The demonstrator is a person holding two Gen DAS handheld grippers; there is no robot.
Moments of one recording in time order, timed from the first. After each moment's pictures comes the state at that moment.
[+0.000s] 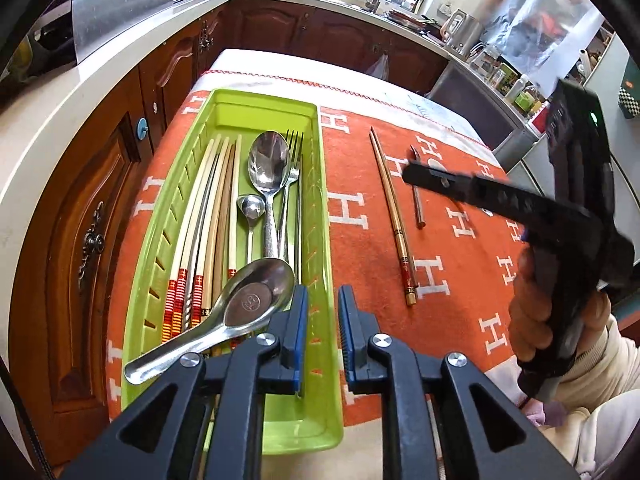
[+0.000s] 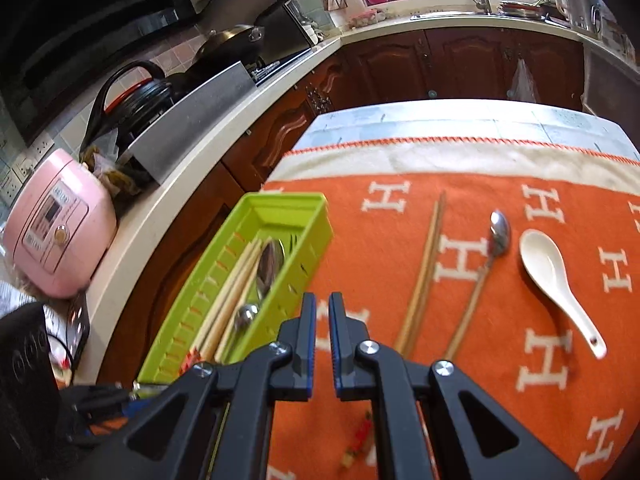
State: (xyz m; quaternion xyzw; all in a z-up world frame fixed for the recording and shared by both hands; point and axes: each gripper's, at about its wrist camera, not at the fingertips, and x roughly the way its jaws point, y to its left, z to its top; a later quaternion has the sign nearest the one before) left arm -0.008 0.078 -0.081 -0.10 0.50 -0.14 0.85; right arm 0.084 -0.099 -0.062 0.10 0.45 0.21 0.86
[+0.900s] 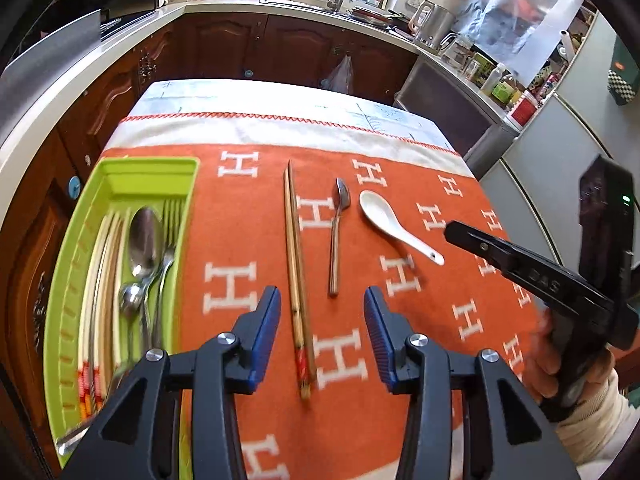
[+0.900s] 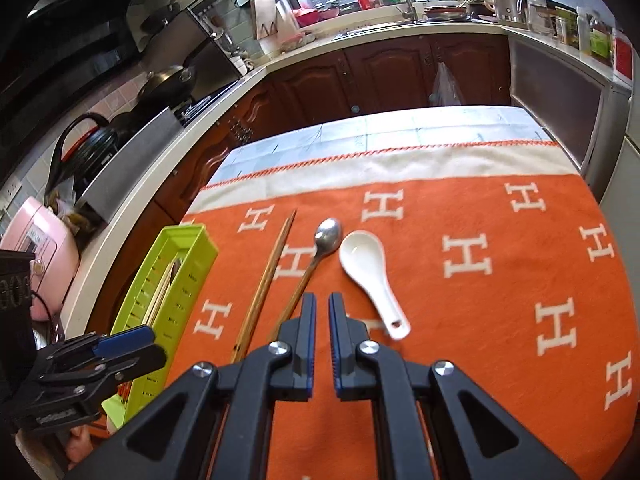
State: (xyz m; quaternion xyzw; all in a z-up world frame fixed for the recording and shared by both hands) left arm 0.063 -0.029 -0.058 -0.07 0.49 -0.17 0.85; right arm 0.073 -0.231 -0.042 0.13 0.44 0.11 0.88
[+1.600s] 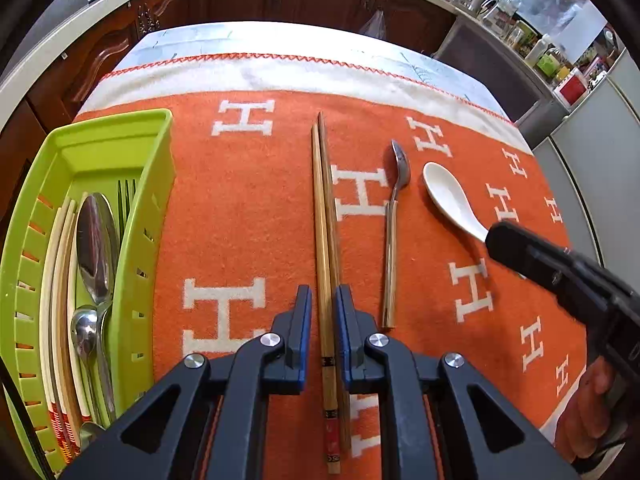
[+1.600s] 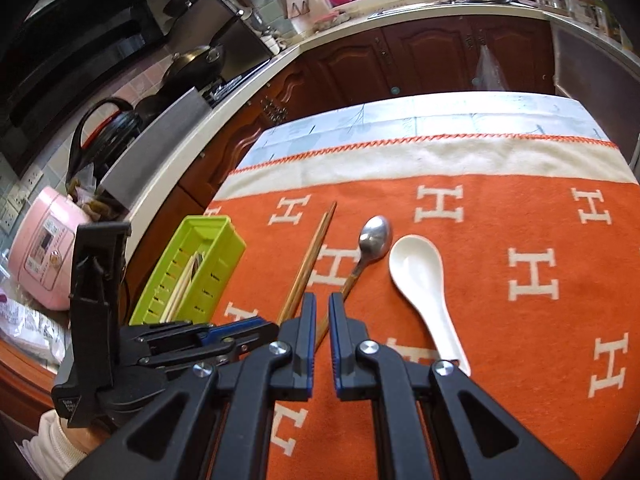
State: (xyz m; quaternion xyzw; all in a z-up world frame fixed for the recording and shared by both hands) left arm 0.120 -0.047 -0.130 -0.05 0.55 -0.13 0.82; right arm 0.105 -0.201 -0.067 0.13 0.46 0.19 0.86
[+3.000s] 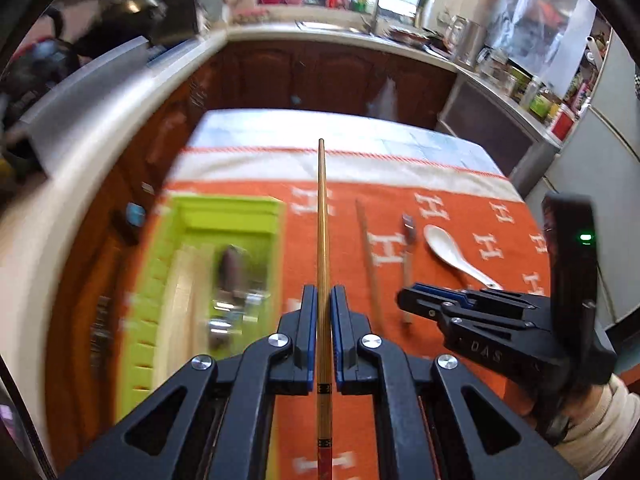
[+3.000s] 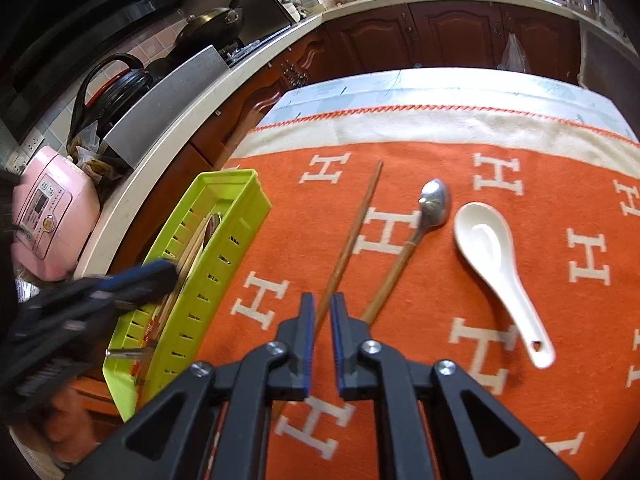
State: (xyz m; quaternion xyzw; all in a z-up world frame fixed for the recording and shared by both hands) left arm 0.066 0.018 -0.030 -0.02 0.45 -0.08 0.89; right arm 0.110 -0.147 -0.089 0.11 0.50 0.21 0.83
